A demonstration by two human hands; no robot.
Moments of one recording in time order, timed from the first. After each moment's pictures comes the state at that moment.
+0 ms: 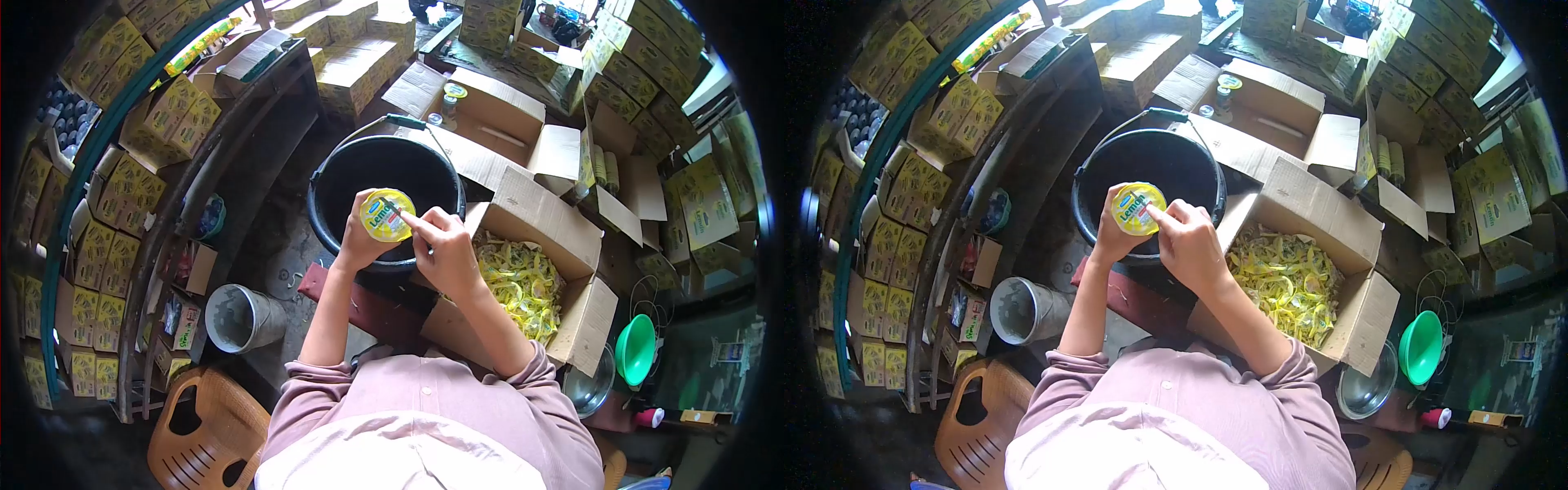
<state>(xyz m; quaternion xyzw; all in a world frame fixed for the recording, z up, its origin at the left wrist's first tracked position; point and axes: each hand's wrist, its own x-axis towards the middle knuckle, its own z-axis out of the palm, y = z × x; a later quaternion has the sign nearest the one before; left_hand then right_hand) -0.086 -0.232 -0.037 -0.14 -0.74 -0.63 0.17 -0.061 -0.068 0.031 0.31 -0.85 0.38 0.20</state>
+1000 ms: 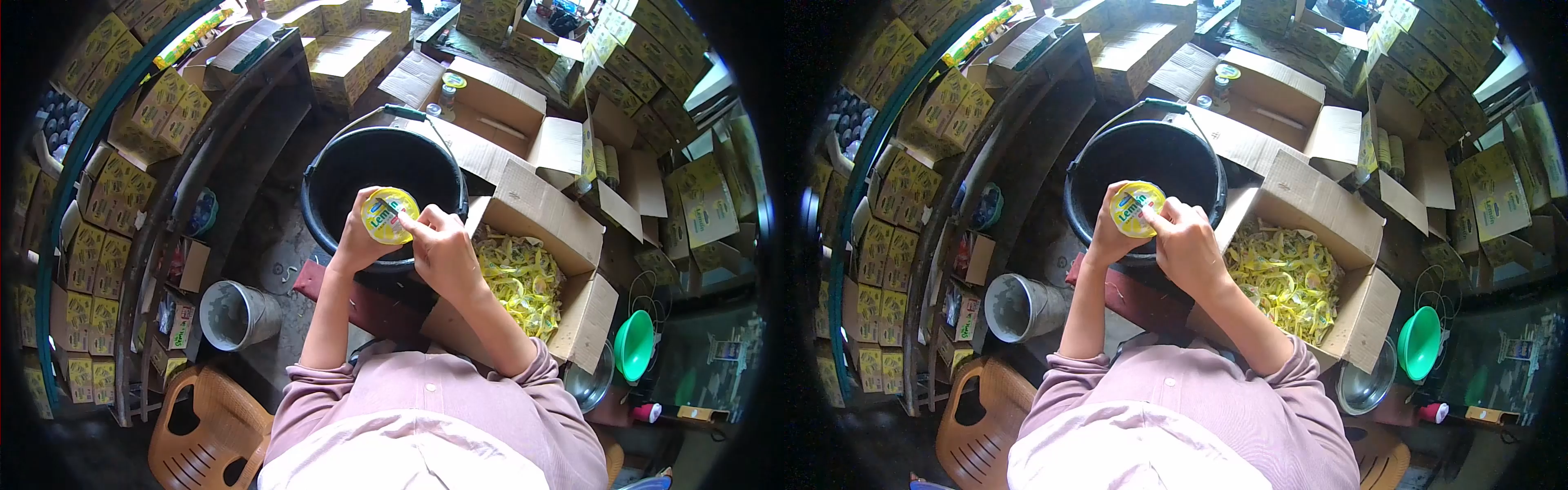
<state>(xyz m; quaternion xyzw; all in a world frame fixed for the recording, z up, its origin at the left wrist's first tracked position) -0.084 -0.233 -0.031 -0.15 -0.75 -0.63 0.14 -0.061 -0.074 0.033 0.31 -0.87 0.33 0.16</state>
